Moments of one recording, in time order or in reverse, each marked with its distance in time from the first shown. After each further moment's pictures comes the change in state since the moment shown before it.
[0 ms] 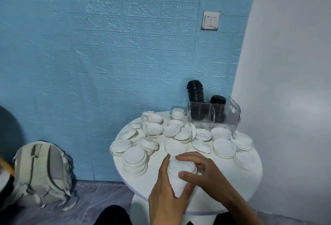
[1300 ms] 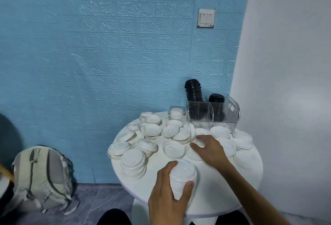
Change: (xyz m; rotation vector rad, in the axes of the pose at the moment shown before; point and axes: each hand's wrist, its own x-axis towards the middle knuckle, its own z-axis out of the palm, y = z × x) left_hand -0.001 -0.011 0.004 0.032 0.052 0.156; right_hand 0.088 0.060 -0.039 -0.484 0.291 0.246
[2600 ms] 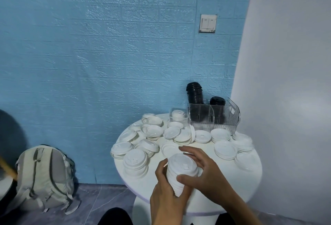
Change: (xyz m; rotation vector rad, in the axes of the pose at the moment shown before) left_hand 0.002 0.010 0.001 -0.047 -0.020 -0.203; right_hand -0.110 -0.046 -0.018 0.486 -0.159 -0.344
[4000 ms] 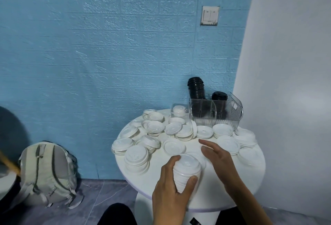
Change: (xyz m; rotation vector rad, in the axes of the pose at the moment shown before) left_hand 0.000 -0.003 -0.006 0.025 -0.029 0.172; right_hand 0.019 0.047 -0.024 0.128 0.206 0.216
